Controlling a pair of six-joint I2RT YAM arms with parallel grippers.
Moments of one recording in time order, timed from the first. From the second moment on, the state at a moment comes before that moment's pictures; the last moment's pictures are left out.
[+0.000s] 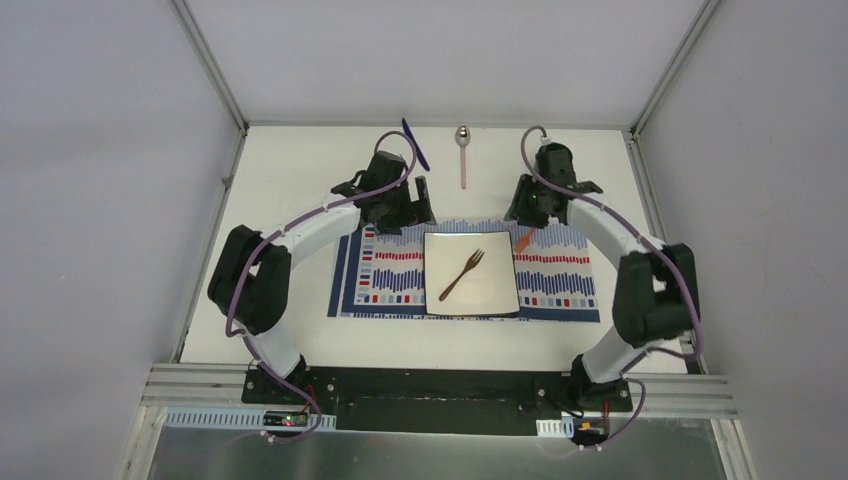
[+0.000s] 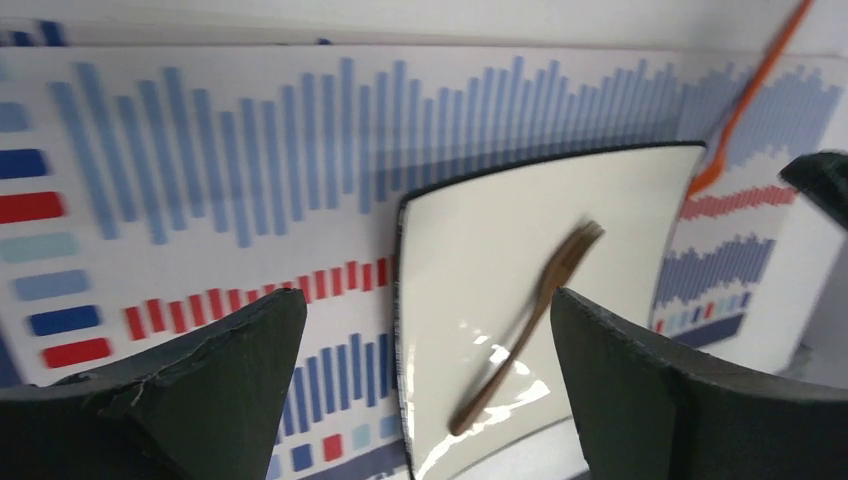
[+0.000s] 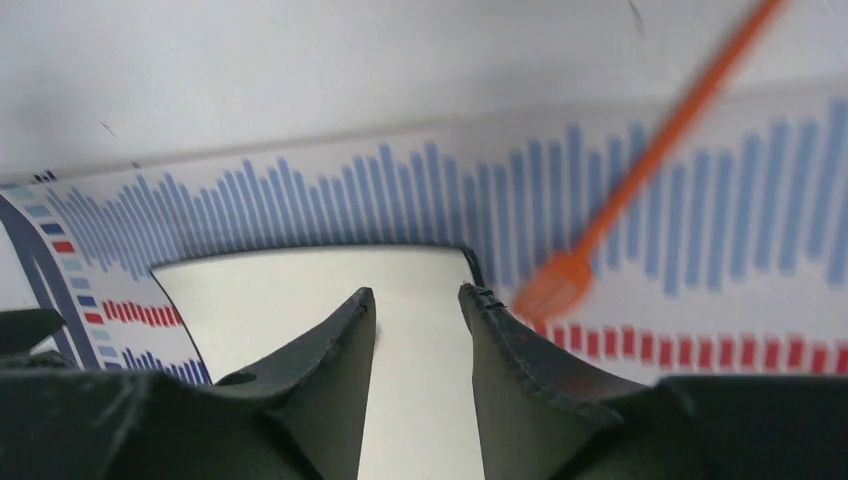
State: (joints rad) left arm -0.55 1.71 1.23 -0.27 0.19 -0.58; right arm 0.26 1.54 1.09 -0.50 -0.06 0.51
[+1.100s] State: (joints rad) left arm -0.53 1.75 1.28 -0.34 -0.03 -0.50; right arm 0.43 2.50 2.24 -0.74 0.11 0.05
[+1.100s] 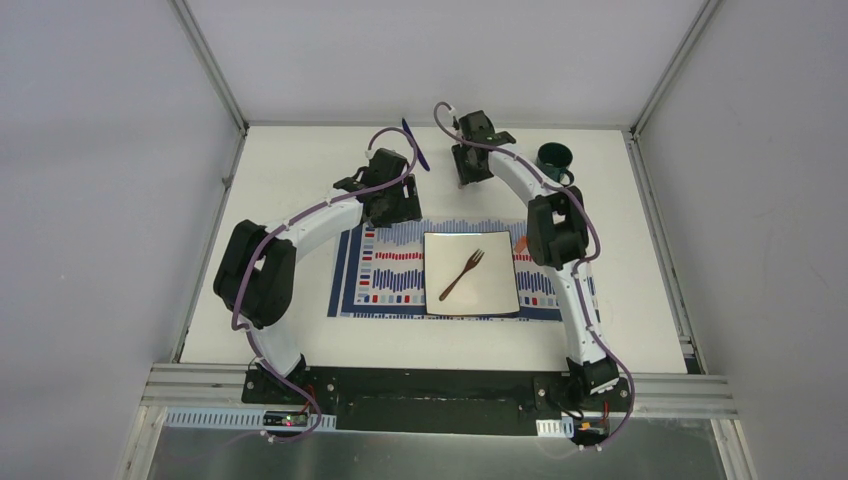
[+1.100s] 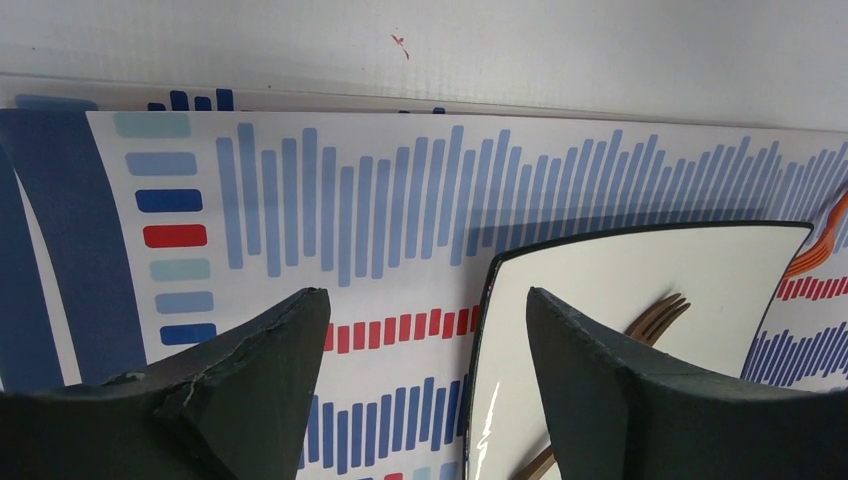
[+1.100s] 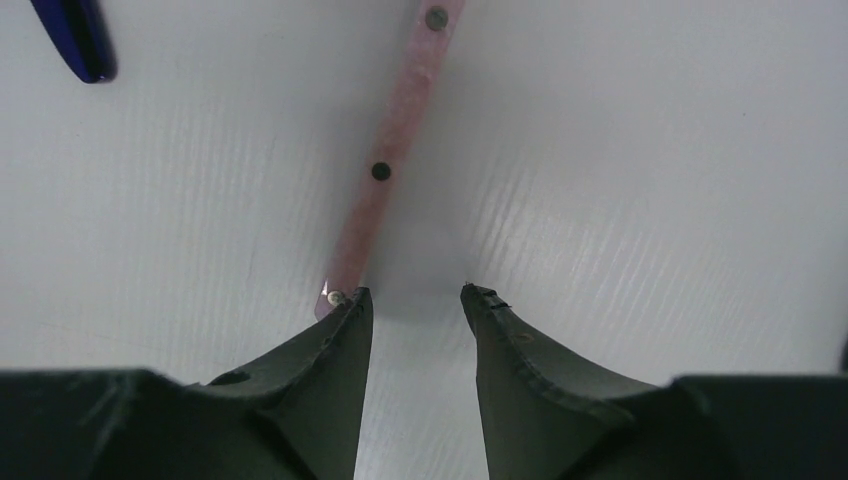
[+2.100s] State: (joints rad) left arm -0.54 1.75 1.27 -0.34 -0.01 -0.50; right arm 0.43 2.30 1.79 -0.26 0.12 0.10
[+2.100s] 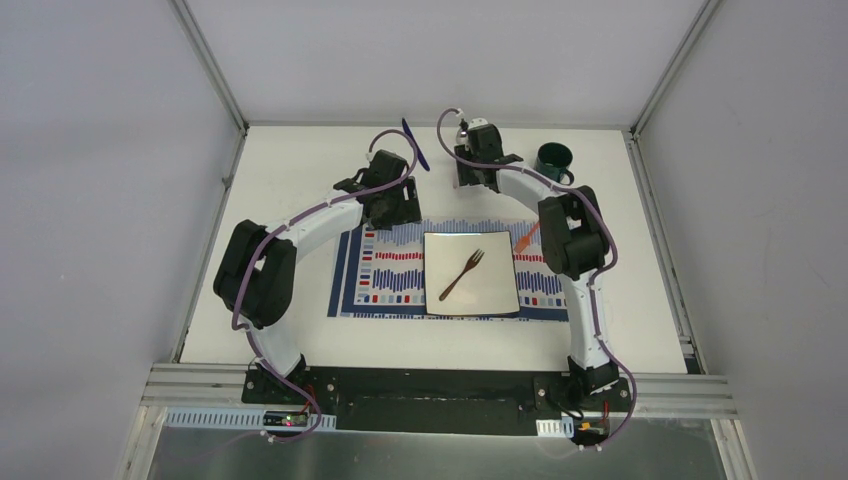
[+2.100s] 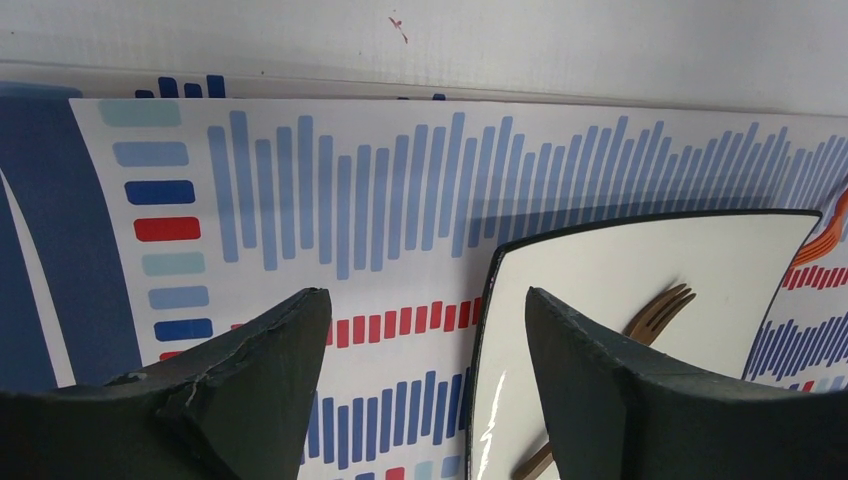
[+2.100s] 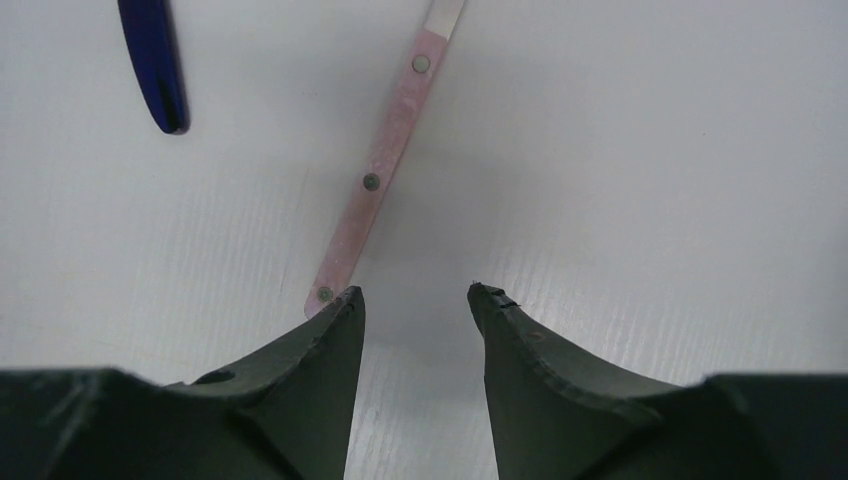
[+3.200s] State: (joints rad) left arm -0.52 1.73 1.24 -0.34 -0.01 -0.47; right arm 0.48 2.50 2.09 -0.31 0.13 0.26
